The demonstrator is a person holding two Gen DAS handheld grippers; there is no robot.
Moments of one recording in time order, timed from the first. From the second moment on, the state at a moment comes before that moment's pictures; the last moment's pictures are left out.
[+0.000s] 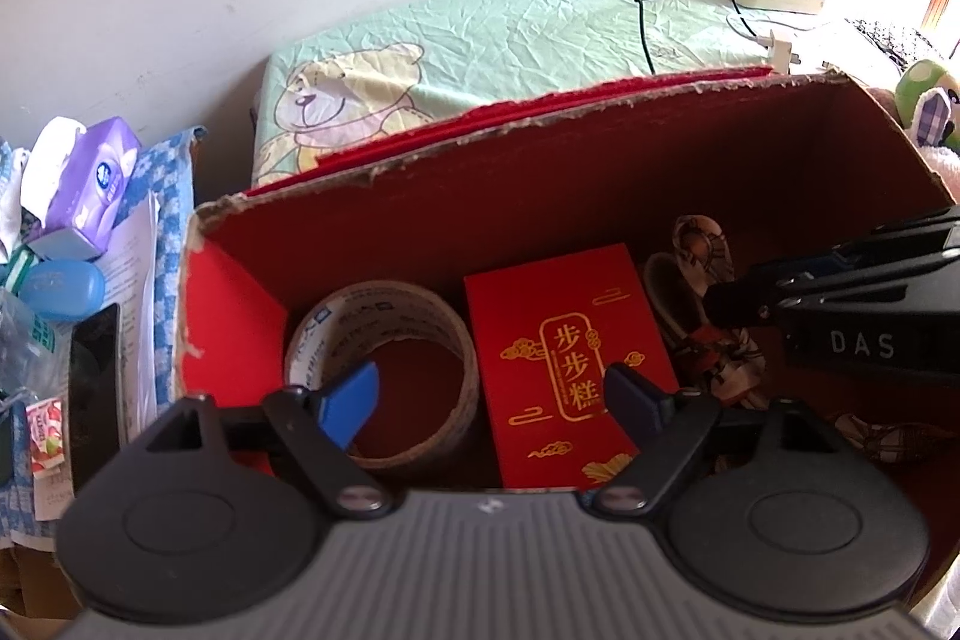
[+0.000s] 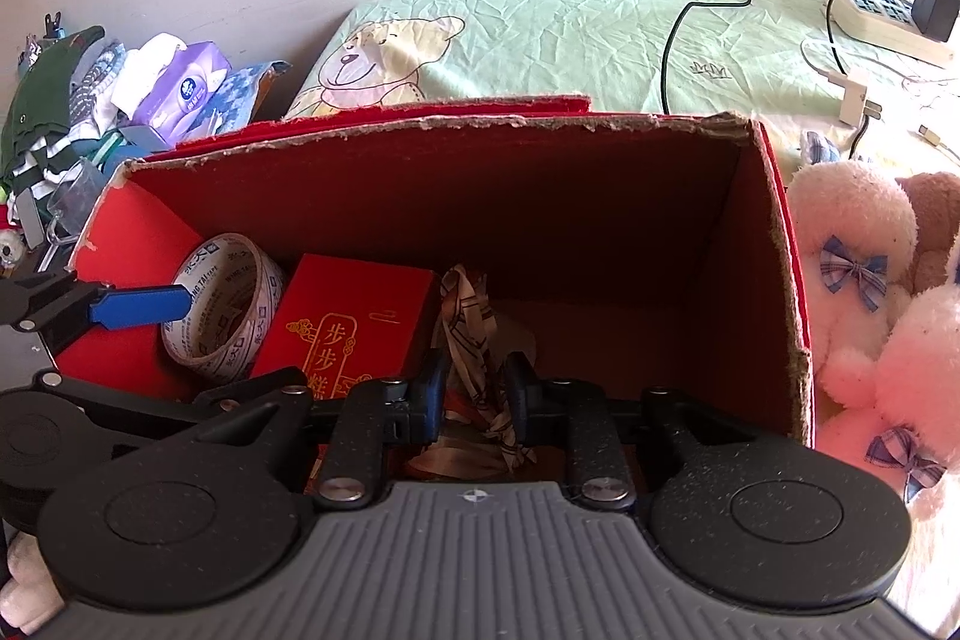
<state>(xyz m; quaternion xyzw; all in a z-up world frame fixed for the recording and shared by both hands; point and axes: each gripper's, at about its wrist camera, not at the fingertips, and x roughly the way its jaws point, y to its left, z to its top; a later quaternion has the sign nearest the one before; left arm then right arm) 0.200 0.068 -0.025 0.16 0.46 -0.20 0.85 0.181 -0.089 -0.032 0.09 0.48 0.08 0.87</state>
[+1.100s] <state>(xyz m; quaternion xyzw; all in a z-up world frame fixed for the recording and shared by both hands) 0.171 0.064 0.003 0.17 0.41 -0.17 0.88 0.149 -0.102 -0.005 0.11 0.38 0.05 0.92</state>
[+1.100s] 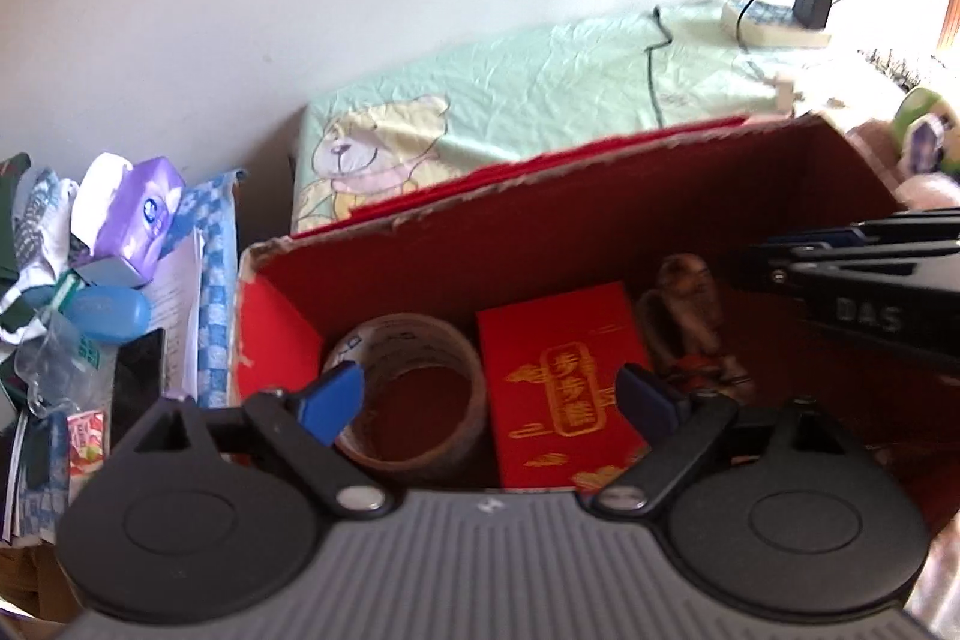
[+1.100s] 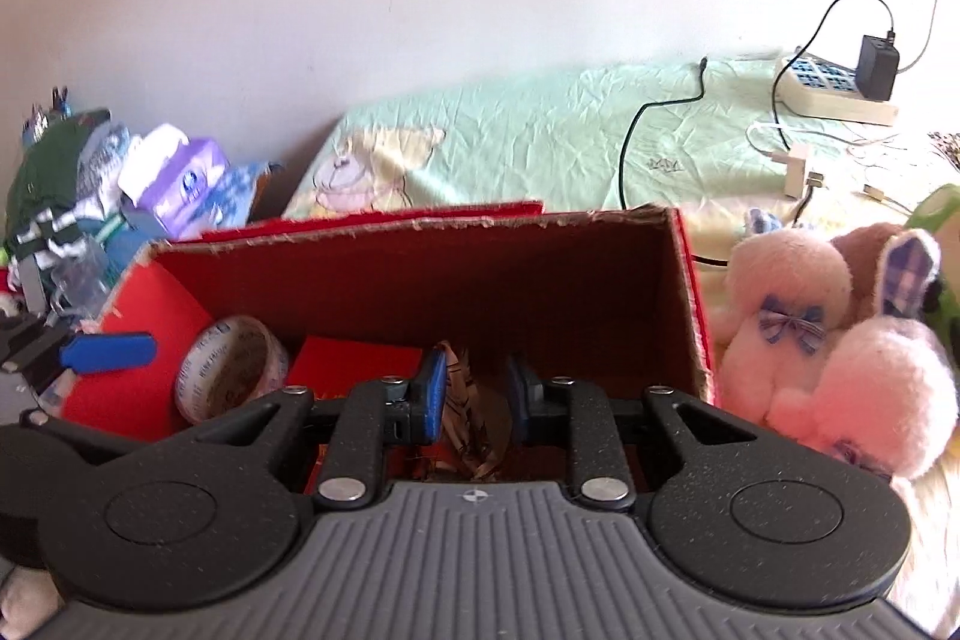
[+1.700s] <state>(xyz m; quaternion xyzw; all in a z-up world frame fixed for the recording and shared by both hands) 0.099 0.088 0.049 0.06 0.37 -0.12 0.92 0.069 -0.116 0.038 0.15 0.28 0.10 0.94</state>
